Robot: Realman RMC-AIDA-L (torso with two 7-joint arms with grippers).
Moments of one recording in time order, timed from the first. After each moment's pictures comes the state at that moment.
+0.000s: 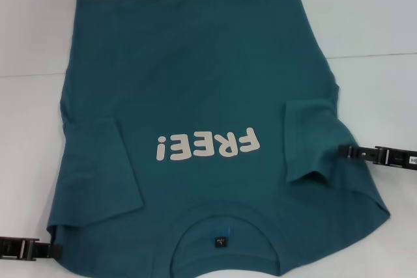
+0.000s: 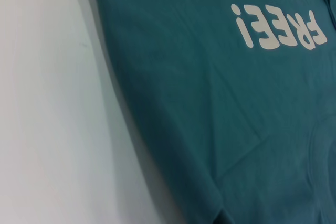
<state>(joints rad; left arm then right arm) -0.49 -2.11 0.52 0.97 2.62 1.63 -2.18 0.52 2.03 -0.46 -0.60 -2.26 -1.16 1.98</state>
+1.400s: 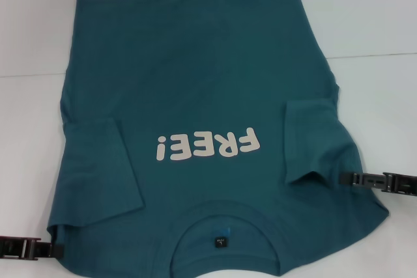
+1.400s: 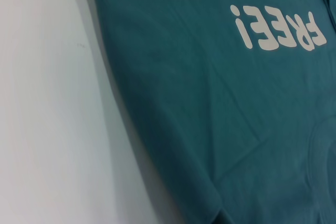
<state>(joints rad) -0.50 -2.12 0.52 0.97 2.62 1.63 -2.18 0.46 2.00 -0.44 -0.58 -2.25 -1.36 1.95</state>
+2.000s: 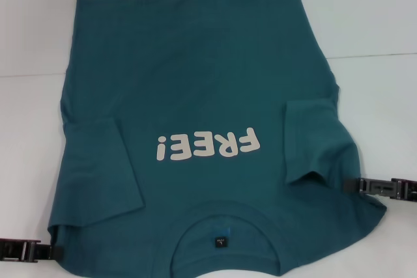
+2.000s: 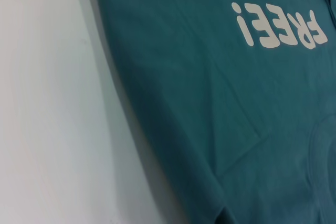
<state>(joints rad) -0.49 -2.12 0.52 0.97 2.62 1.63 -2.18 0.44 1.98 -0.42 -0.58 -2.25 -1.50 1.96</state>
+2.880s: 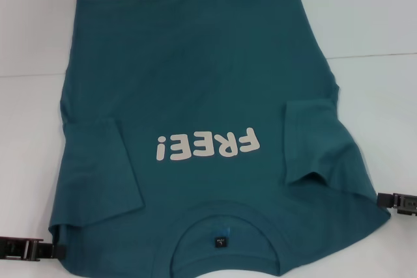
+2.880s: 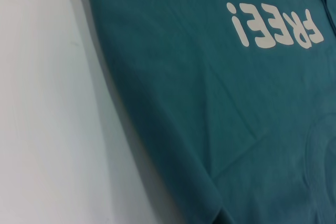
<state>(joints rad) -0.50 -2.12 0.52 0.97 2.62 1.63 -2.18 0.37 1.95 -0.38 -0.62 -2.31 -1.49 2.03</state>
